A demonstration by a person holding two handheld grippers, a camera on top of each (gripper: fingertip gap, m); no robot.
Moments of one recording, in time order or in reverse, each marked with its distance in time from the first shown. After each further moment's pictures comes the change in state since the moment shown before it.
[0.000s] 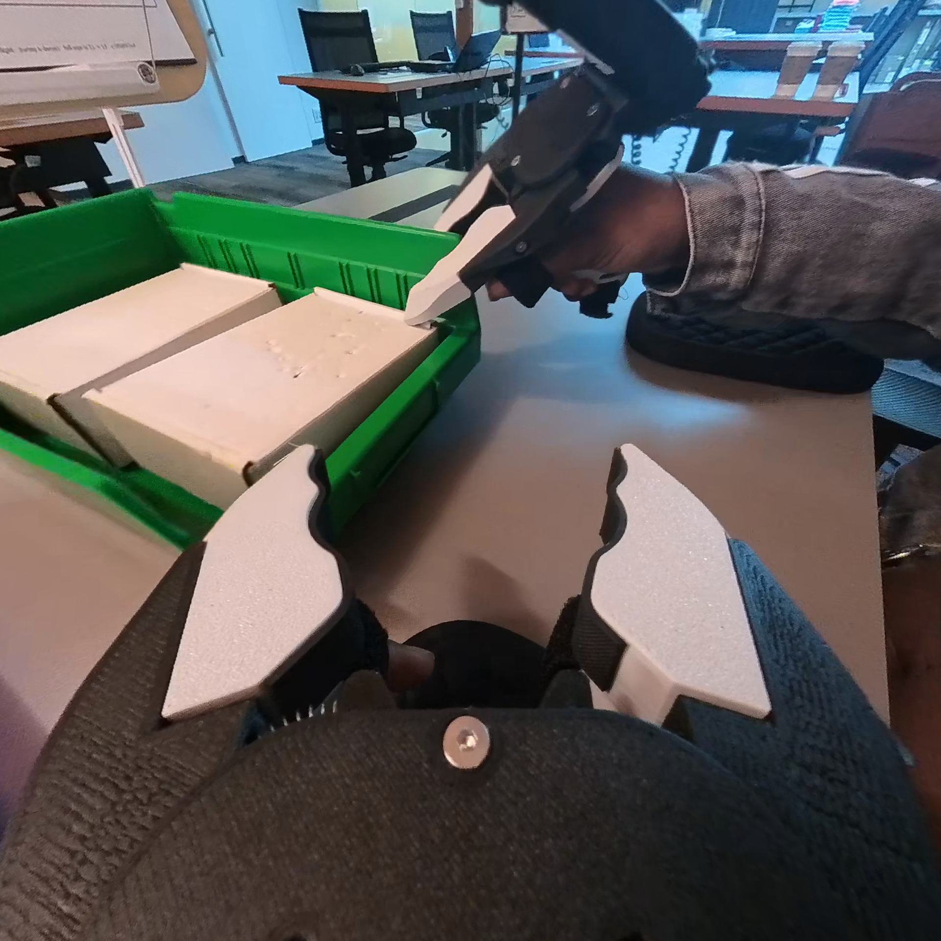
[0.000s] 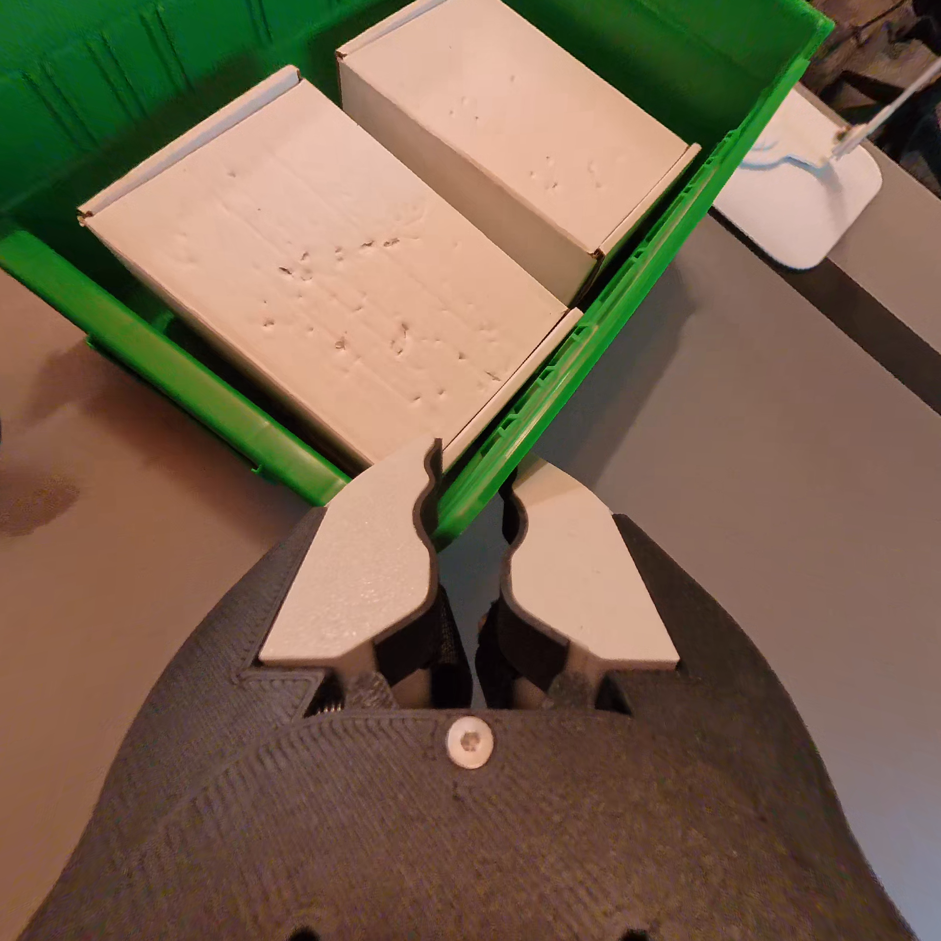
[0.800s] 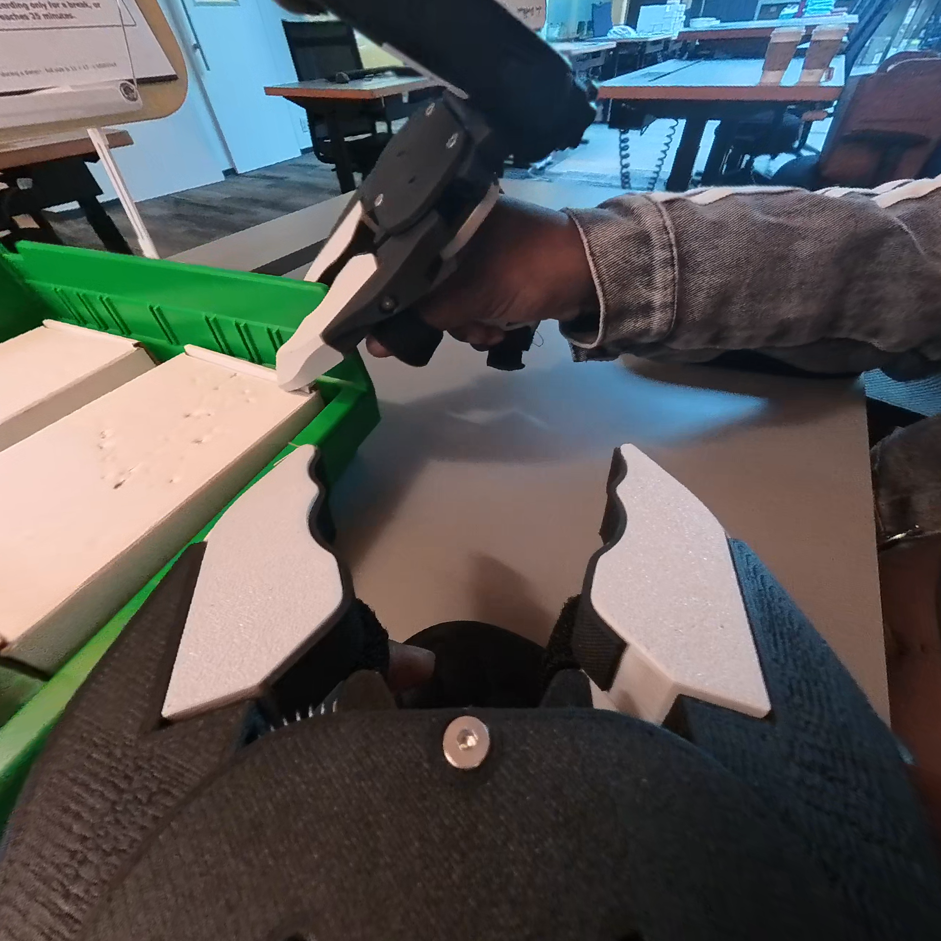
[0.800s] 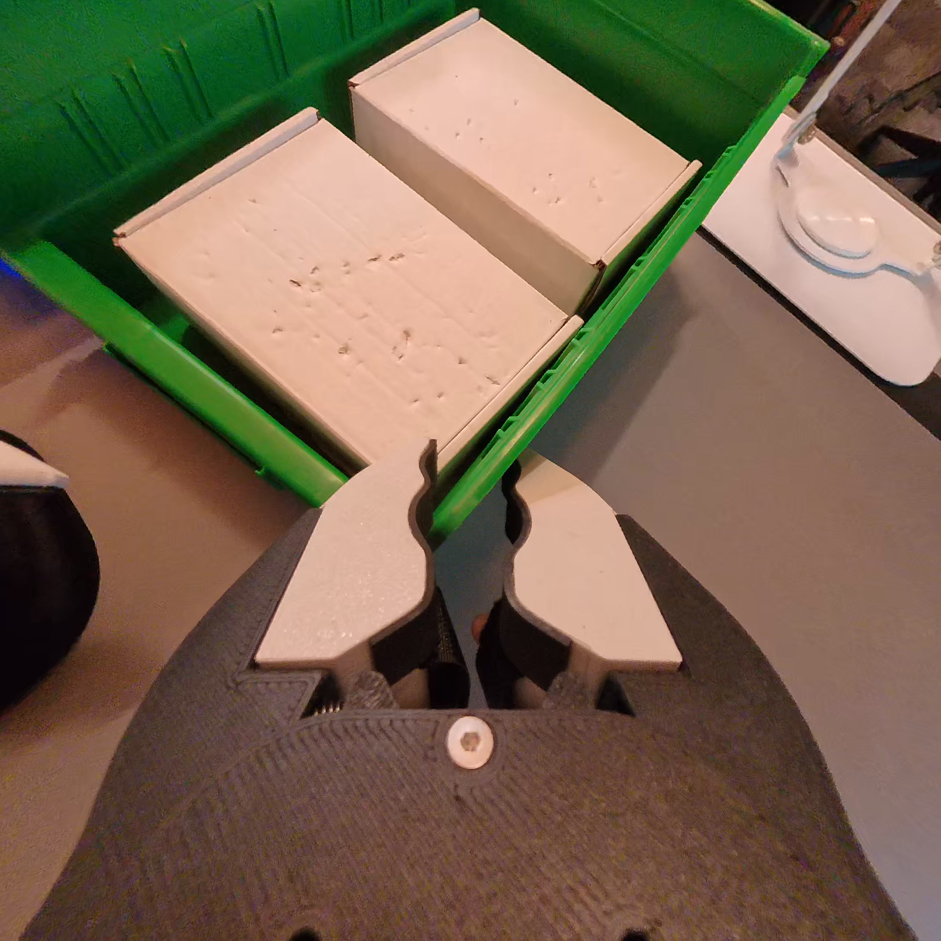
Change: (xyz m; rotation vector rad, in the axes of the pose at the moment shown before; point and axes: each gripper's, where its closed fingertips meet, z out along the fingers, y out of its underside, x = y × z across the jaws) left arm 0.005 0.000 -0.001 0.002 0.018 0.039; right arm -0.049 -0.052 0.044 0.054 -0.052 -0.012
